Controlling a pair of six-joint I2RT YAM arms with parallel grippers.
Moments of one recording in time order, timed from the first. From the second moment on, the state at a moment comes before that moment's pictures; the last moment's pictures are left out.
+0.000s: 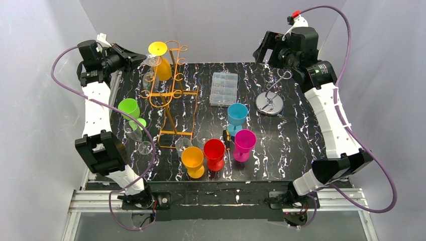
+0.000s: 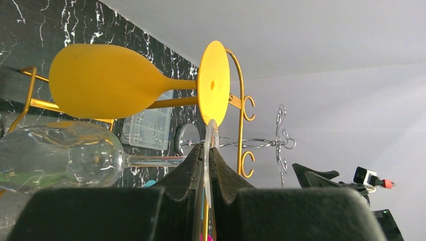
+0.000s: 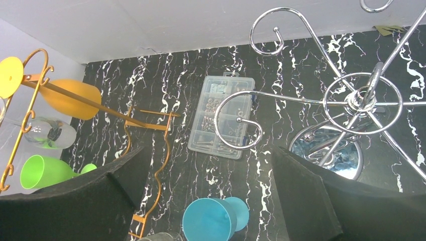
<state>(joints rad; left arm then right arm) 0.27 1.66 1.71 -0.41 0.79 -0.93 0.34 1.52 1.92 -0.73 0.01 0.39</state>
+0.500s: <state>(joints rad) 0.29 1.65 1.66 -0.29 0.83 -1.05 0.34 1.52 1.92 -0.73 -0.01 0.39</state>
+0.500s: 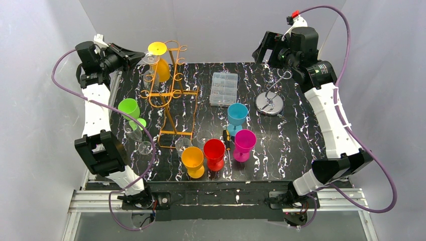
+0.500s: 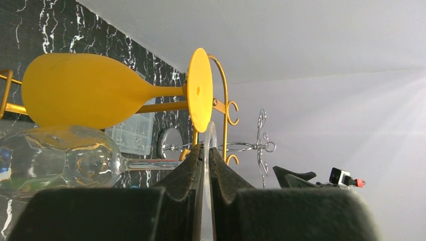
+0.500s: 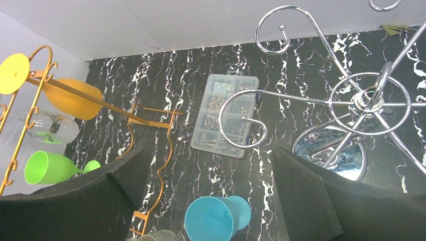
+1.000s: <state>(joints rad) 0.32 1.63 1.64 -0.24 0.82 -1.09 0.34 1.52 1.92 -0.73 -0.02 0.39</state>
